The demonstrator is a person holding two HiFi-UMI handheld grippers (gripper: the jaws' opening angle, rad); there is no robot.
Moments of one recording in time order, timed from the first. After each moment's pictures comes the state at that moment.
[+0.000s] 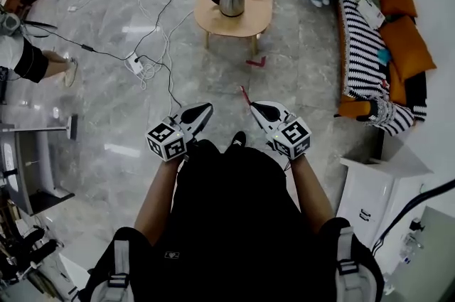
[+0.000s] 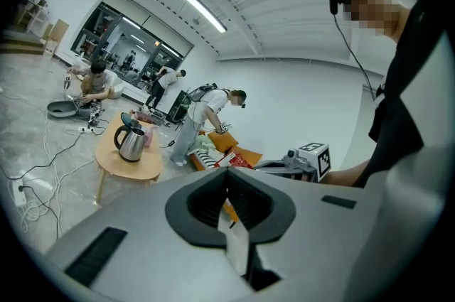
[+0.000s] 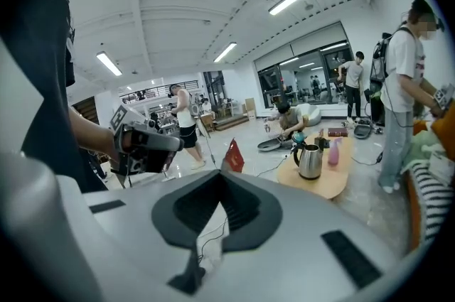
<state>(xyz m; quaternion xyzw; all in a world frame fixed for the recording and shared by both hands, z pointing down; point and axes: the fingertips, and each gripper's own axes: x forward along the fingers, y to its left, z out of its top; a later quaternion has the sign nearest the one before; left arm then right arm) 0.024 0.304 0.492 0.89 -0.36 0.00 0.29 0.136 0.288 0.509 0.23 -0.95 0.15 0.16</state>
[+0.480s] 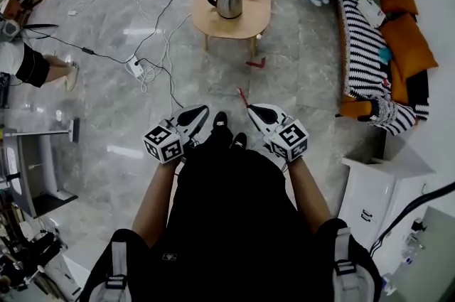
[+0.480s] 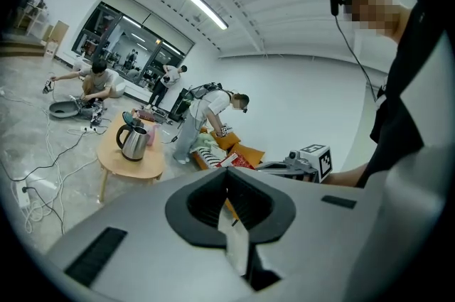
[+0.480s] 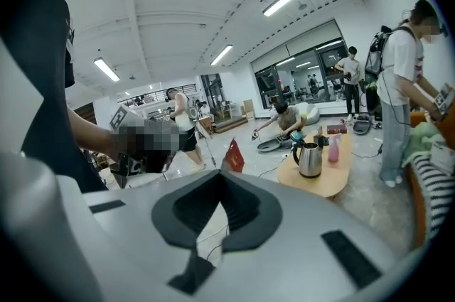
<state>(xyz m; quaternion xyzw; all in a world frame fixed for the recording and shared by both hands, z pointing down) 0.025 0.296 0.492 0.88 -0.37 0.01 0.29 0.141 0.282 0.512 0.24 -0.95 0.16 0.15</state>
